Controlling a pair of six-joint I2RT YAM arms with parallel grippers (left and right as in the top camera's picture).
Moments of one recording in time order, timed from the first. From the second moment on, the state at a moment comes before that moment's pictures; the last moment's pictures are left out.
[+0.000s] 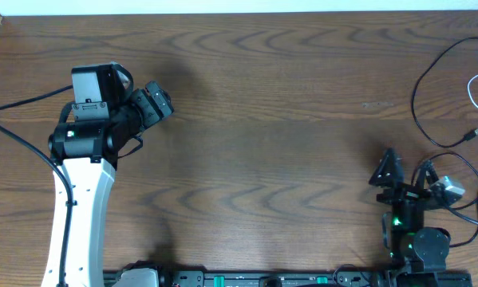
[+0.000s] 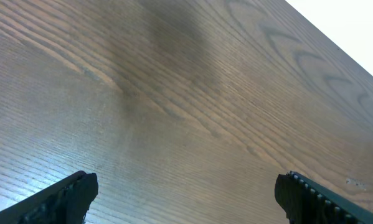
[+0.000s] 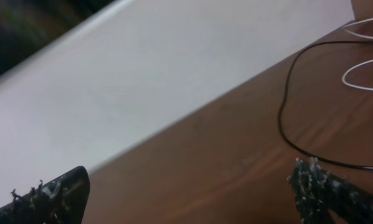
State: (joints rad) left arm 0.06 1.30 1.24 -0.84 0.17 -0.50; right arm 0.06 0.01 0.01 0.03 0.20 0.49
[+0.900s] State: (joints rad) left arm 0.06 1.30 1.24 -0.84 0.17 -0.50; right arm 0.07 0.01 0.01 -0.06 0.10 0.15
